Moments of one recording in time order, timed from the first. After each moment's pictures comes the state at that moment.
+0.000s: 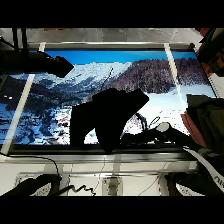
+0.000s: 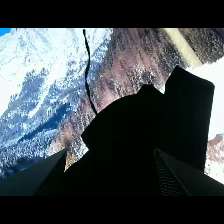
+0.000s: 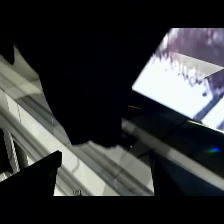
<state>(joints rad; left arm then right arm) -0.17 -1.17 1.66 1.20 -1.18 -1.27 0.38 -1.26 0.53 -0.44 0.89 1.12</state>
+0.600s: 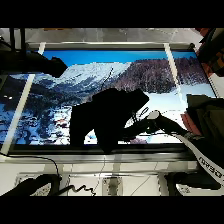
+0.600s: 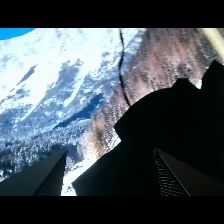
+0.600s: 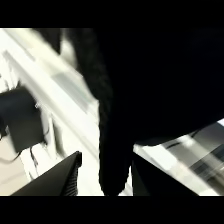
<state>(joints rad) -0.17 -1.17 1.66 1.35 -1.18 -1.33 0.40 -1.44 0.77 -0.42 1.12 1.12</state>
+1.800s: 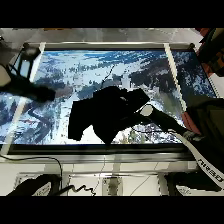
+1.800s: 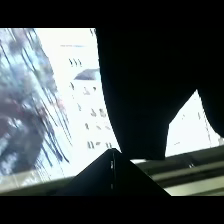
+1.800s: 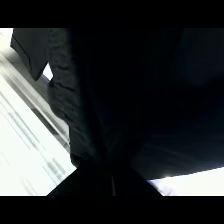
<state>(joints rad) -0.12 -1.06 1.33 1.51 -1.48 -1.44 0.49 -1.43 0.95 -0.65 0.87 1.11</state>
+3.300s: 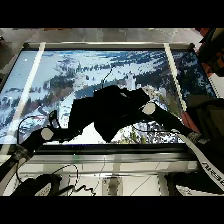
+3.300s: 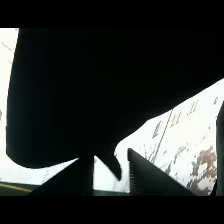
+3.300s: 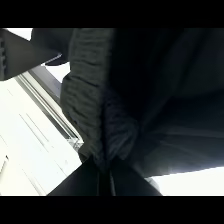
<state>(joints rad) -0.19 -1.00 0.43 1.07 -0.61 -1.82 0.49 -1.38 0.97 -0.66 0.90 1.11</state>
